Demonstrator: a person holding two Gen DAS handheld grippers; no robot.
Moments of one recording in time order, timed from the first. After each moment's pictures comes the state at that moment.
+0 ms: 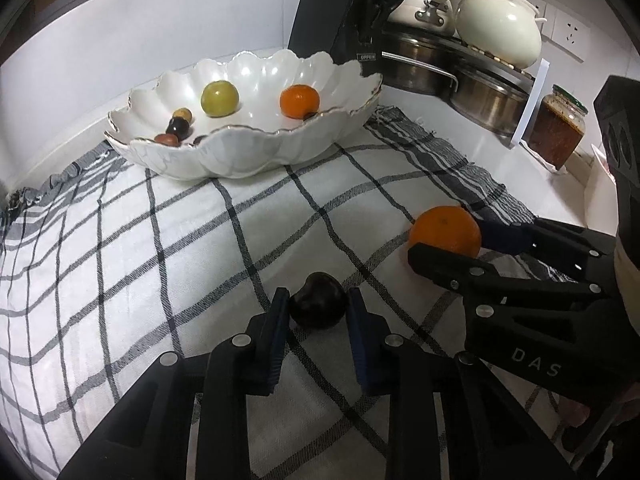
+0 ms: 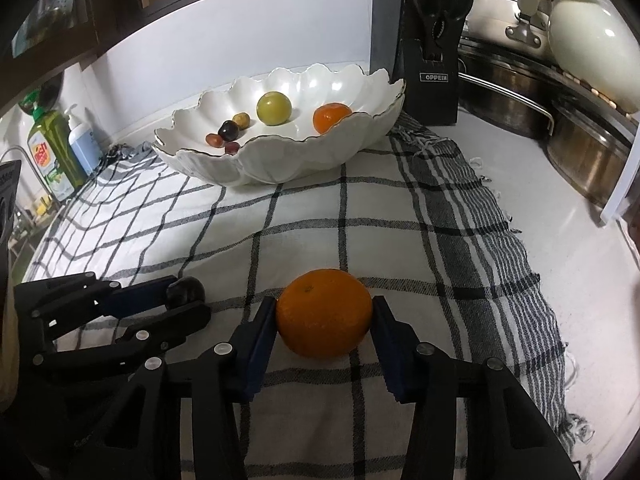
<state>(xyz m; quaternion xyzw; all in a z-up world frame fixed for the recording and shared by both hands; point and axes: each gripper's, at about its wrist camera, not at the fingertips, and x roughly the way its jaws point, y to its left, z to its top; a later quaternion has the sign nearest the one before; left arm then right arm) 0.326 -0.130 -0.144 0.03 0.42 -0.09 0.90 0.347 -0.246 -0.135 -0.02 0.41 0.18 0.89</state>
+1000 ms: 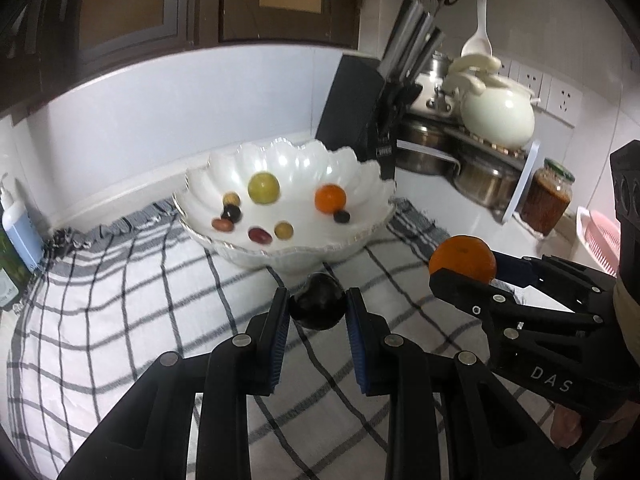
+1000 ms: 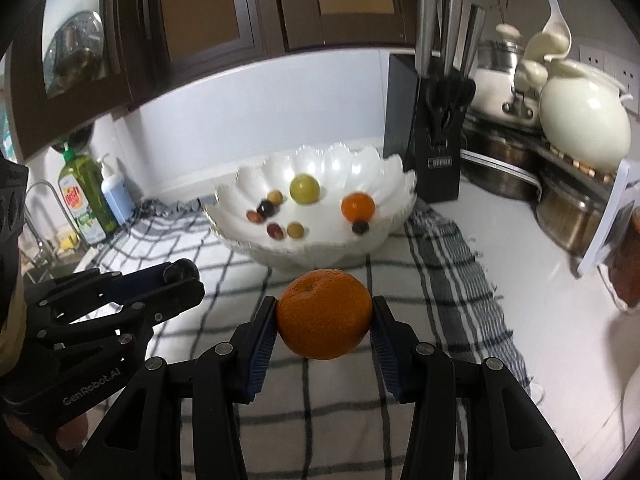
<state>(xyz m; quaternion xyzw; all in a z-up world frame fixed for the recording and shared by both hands) 0.304 -0.095 -0.063 0.00 0.33 -0.07 0.94 0.319 -0.237 -0.061 0.00 0.33 0.20 0.92</state>
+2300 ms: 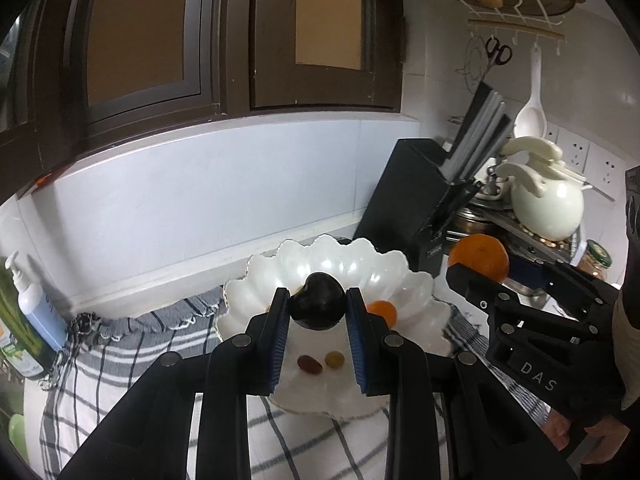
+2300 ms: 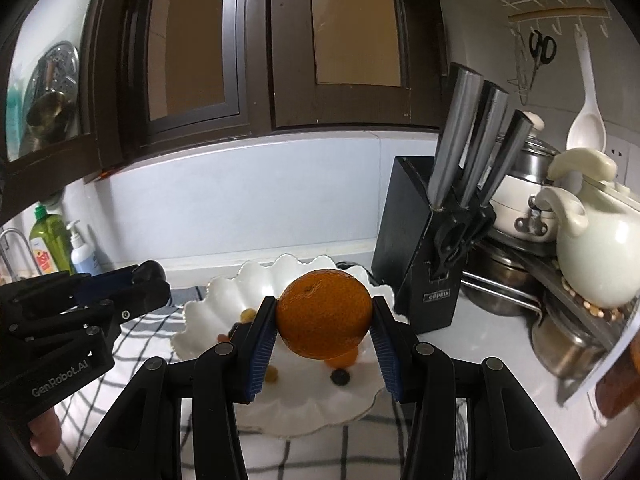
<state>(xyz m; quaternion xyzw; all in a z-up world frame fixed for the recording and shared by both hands) 0.403 -0.065 0.011 0.00 0.27 -0.02 0.96 0.423 -0.208 0.008 -0.02 0.24 0.17 0.95</state>
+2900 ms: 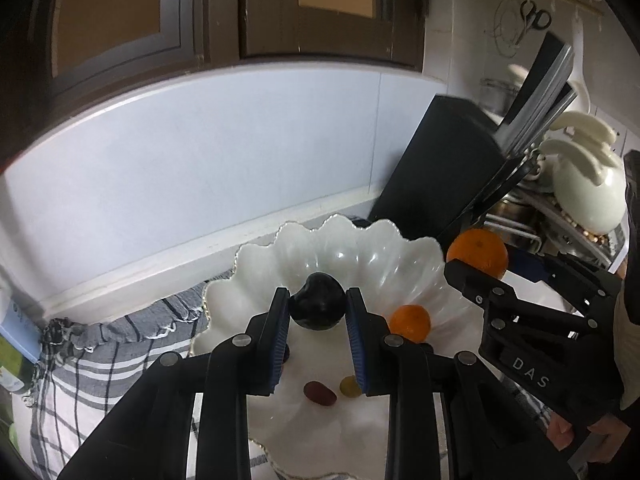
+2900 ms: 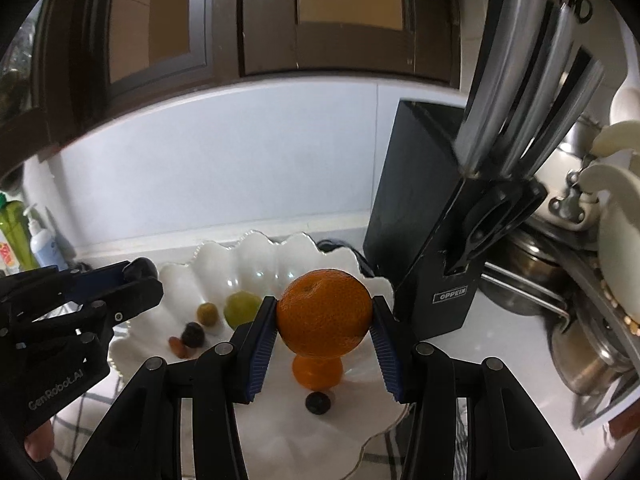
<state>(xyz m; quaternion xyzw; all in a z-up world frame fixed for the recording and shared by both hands) 0.484 -0.062 -0.030 0.00 0.33 -0.02 0.94 0.508 -0.194 -0.035 -0.04 0.31 0.16 0.94</state>
